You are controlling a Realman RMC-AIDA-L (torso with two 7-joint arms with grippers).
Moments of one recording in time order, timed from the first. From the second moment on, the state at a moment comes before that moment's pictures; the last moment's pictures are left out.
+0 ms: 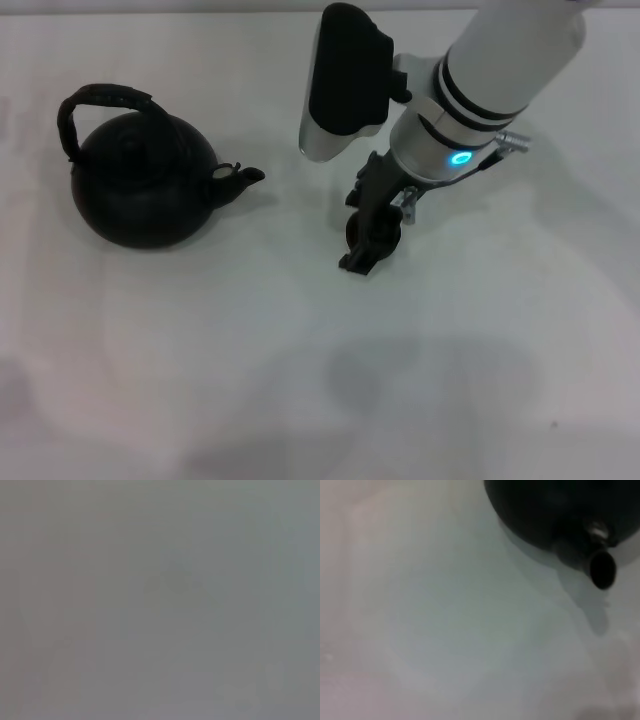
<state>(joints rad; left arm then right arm) -0.50 -2.04 2.28 -0.02 -1.13 1.18 -0.45 0.98 2.03 -1.95 -0.85 0.92 1.18 -0.81</state>
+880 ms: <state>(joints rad) -0.49 -2.04 2.28 -0.03 -1.13 1.18 -0.45 0.82 2.02 -1.21 -0.51 1.34 1.16 -1.14</state>
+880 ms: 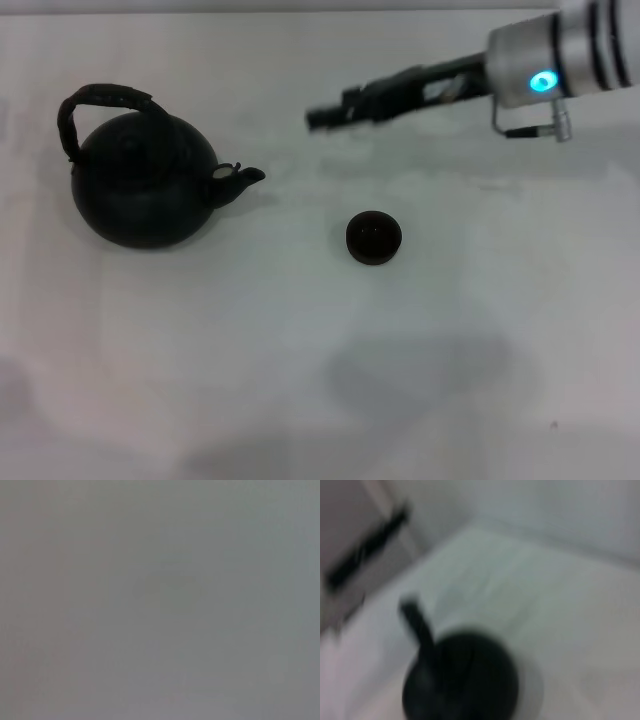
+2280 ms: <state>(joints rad) -0.20 -2.07 2.54 -0.06 -0.94 1.44 -0.62 0.57 2.02 -0.78 -0.19 2.29 0.92 -2.55</state>
